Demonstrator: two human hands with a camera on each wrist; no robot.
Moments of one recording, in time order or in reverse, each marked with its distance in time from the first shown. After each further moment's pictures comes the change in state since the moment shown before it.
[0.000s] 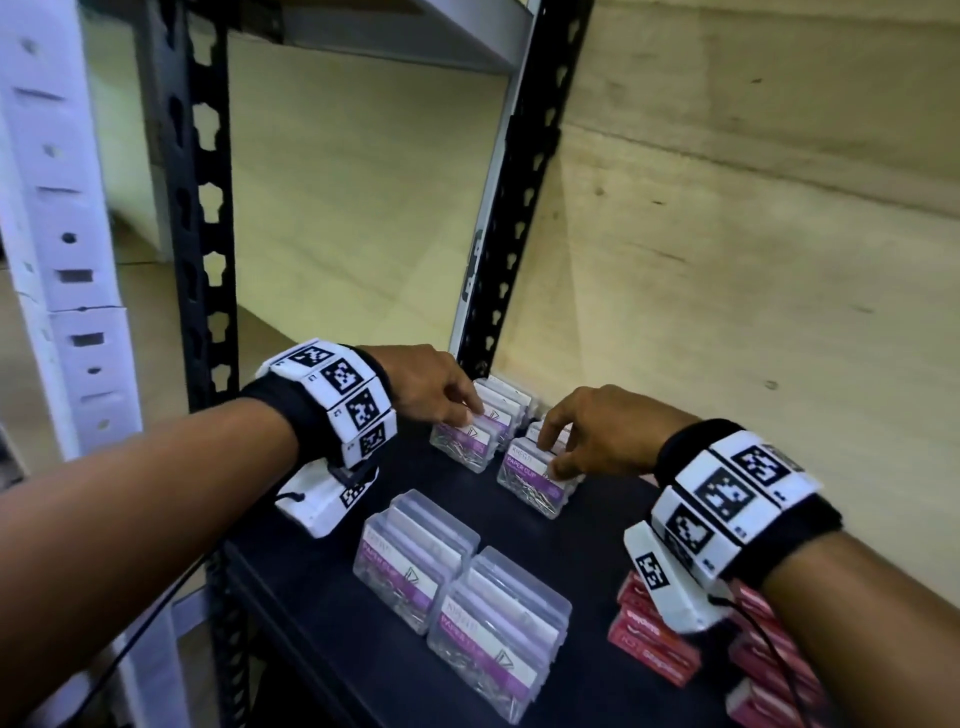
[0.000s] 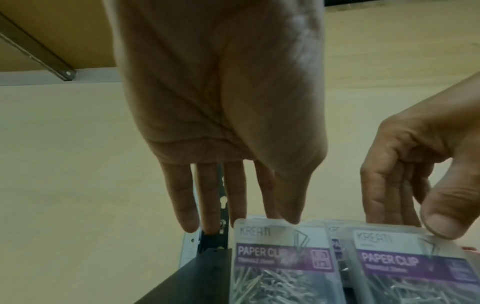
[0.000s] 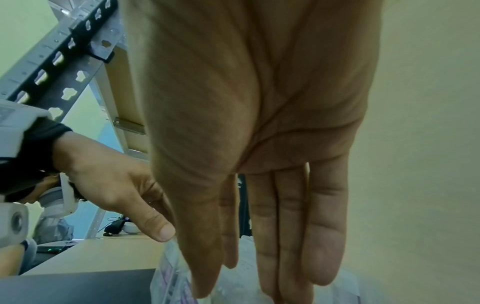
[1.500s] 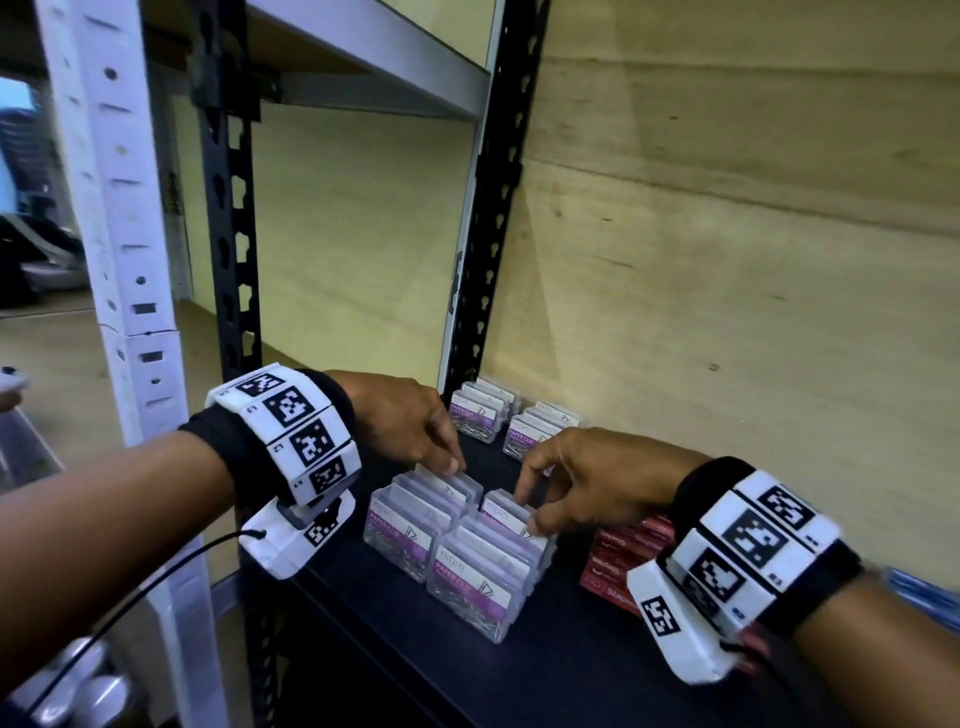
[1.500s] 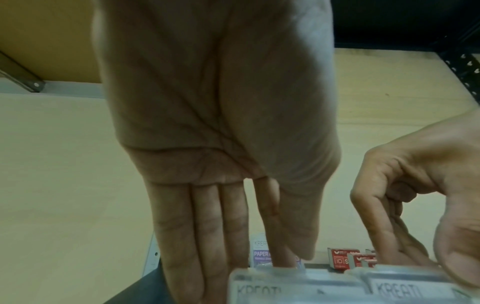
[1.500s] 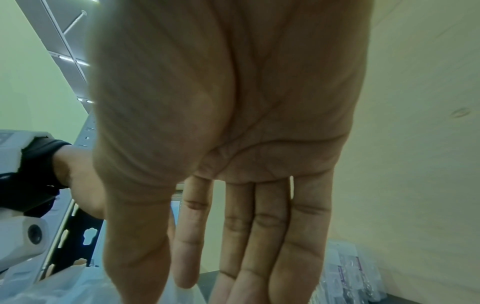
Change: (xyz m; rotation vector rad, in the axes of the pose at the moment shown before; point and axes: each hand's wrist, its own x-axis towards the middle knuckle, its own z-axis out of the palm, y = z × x) left_hand -0.076 0.041 0.004 -0.021 -0.157 0.032; right_hand -0.081 -0.008 0.019 0.252 -0.146 -0.146
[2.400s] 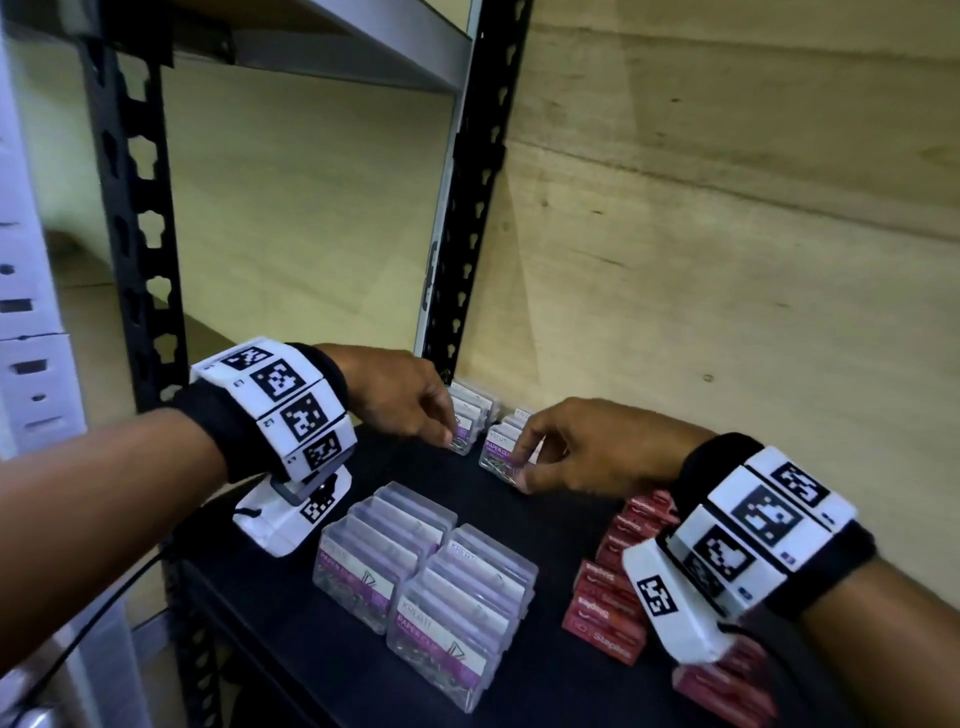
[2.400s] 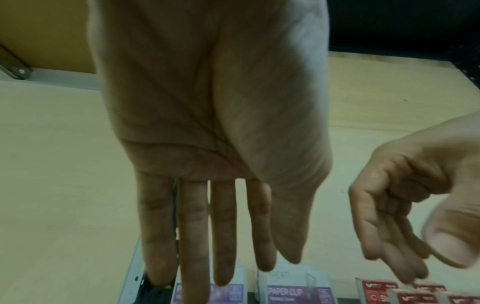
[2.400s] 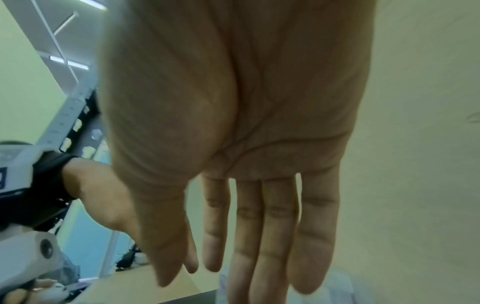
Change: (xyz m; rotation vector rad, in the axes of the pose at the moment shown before) left_hand 0.052 -0.012 -0.027 0.030 0.091 0.037; right_hand 0.027 0.017 -0.036 -0.076 0.124 0.059
